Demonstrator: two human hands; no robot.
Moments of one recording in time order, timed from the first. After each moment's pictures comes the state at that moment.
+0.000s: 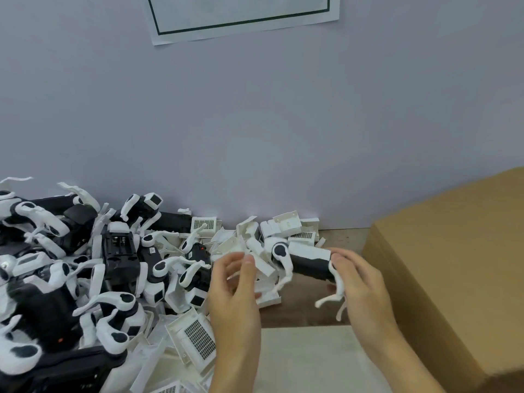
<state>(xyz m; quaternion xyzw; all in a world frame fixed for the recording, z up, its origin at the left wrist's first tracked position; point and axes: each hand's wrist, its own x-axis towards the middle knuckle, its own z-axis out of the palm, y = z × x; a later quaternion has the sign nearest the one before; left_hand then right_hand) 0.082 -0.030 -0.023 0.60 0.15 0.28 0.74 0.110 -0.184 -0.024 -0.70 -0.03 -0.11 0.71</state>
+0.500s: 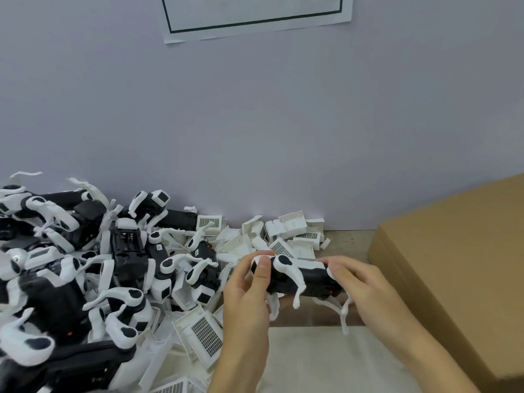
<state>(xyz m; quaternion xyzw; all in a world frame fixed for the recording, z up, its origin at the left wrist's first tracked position) 0.079 -0.029 -0.018 0.58 0.09 0.17 0.80 0.103 -0.199 -0.007 -0.81 -0.13 0.02 0.57</state>
